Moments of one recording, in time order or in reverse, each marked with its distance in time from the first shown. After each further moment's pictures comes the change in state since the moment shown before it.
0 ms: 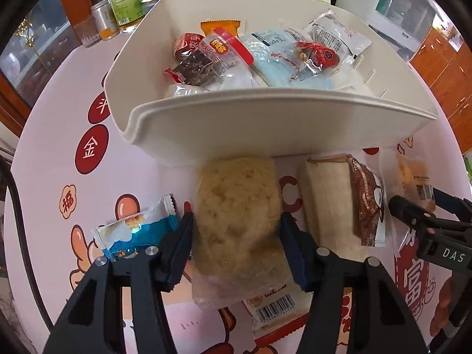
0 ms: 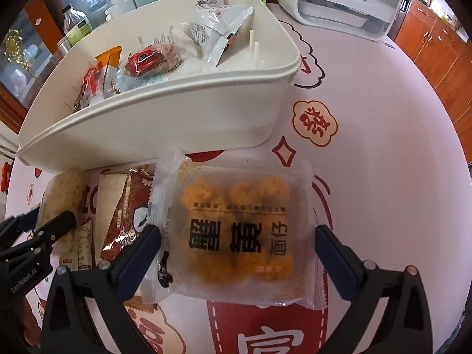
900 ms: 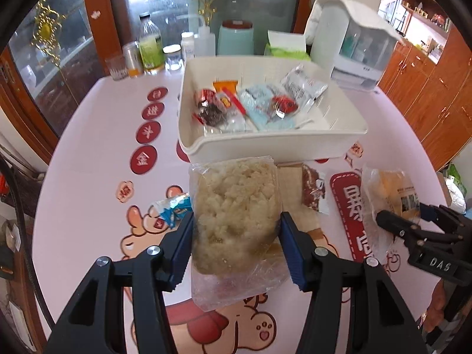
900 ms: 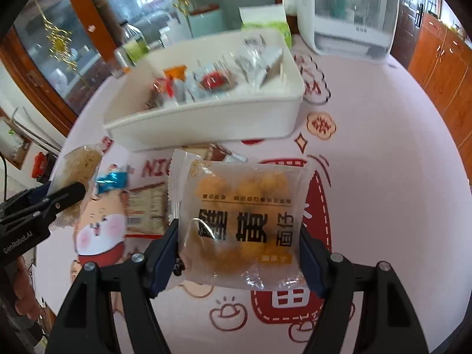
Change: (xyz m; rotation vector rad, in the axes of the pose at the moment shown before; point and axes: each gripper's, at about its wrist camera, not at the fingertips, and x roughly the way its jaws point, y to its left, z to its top) left arm -0.153 0.012 -0.046 0.007 -0.172 -0.025; right arm -0.110 0.015 -0.055 -0.076 -0.134 0.157
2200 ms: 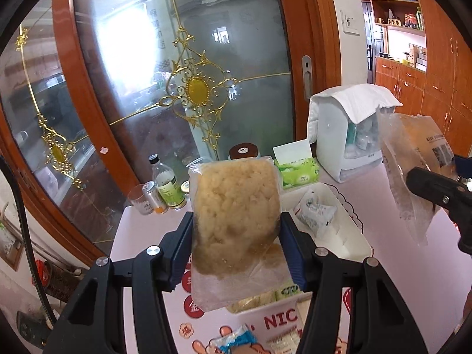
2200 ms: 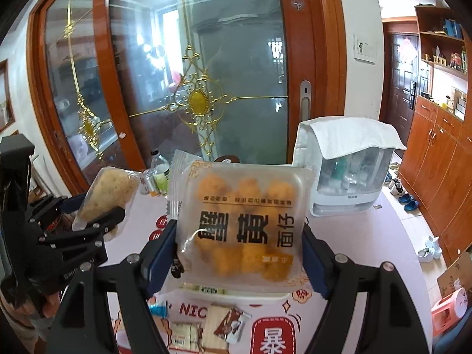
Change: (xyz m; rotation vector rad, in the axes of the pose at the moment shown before) left arm -0.082 -0.033 0.191 0.203 -0.340 0.138; right arm -0.143 0.035 0.167 -0.077 -0.454 -0.027
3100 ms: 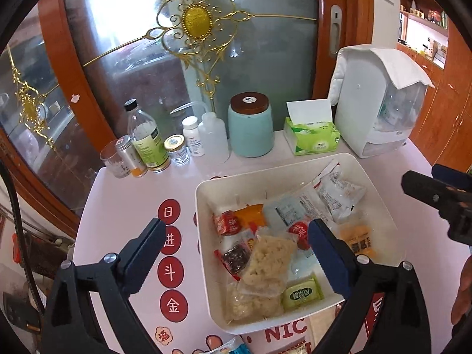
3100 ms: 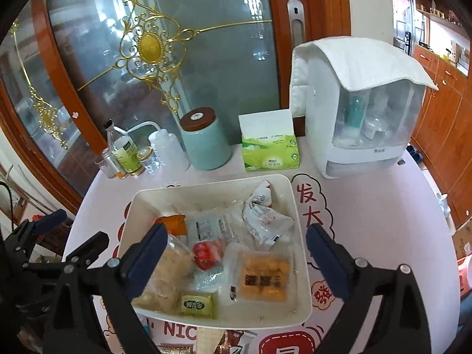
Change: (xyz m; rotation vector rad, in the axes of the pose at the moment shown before) left arm 0.133 0.021 -0.030 -0.091 0.191 -0.045; right arm 0.149 -0.023 -0.018 0.109 0.217 -0.021
